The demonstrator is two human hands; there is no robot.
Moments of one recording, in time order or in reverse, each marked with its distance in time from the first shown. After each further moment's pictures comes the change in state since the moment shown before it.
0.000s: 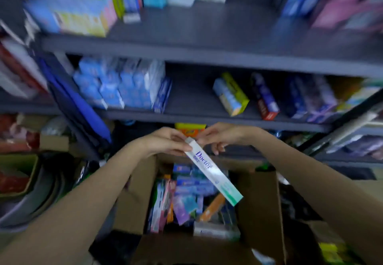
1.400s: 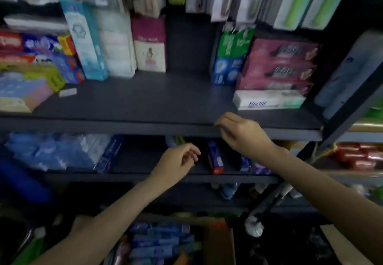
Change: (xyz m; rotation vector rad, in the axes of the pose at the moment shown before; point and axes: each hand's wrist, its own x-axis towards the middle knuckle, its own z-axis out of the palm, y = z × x) left_hand 0.094 0.152 0.131 0.507 0.375 0.623; right_hand -0.154 0.022 -0.185 -1.052 1.091 -0.473
